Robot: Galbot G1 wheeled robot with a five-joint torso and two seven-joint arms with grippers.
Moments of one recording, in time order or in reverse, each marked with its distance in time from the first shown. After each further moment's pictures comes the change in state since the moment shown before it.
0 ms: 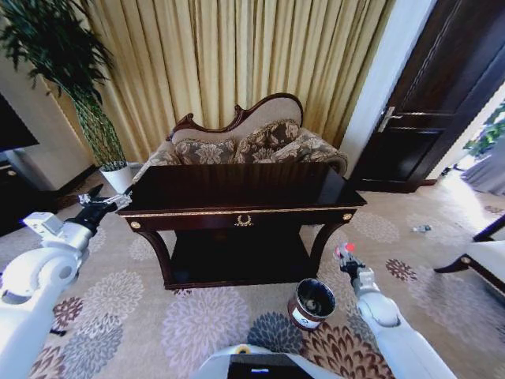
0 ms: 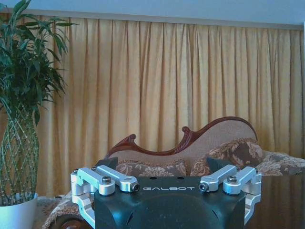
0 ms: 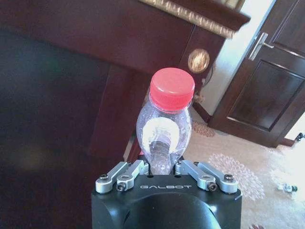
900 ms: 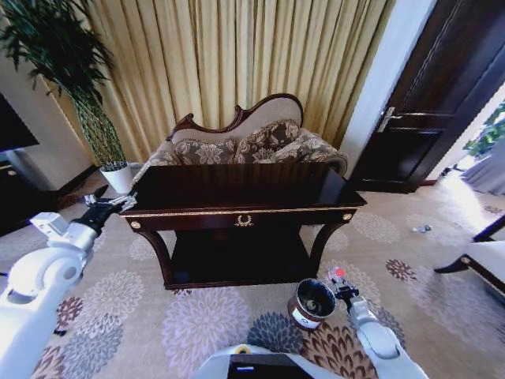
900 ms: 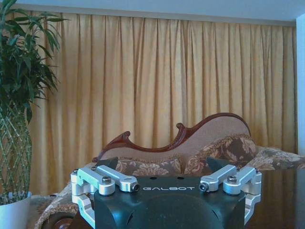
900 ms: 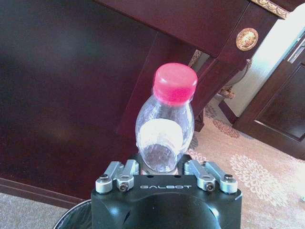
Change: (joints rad) left arm -0.010 0.009 0.039 -0.004 0.008 0.003 -0.005; right arm -0.106 0.082 0.021 -0.023 -0.178 0.119 -0.113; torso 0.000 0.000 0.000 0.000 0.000
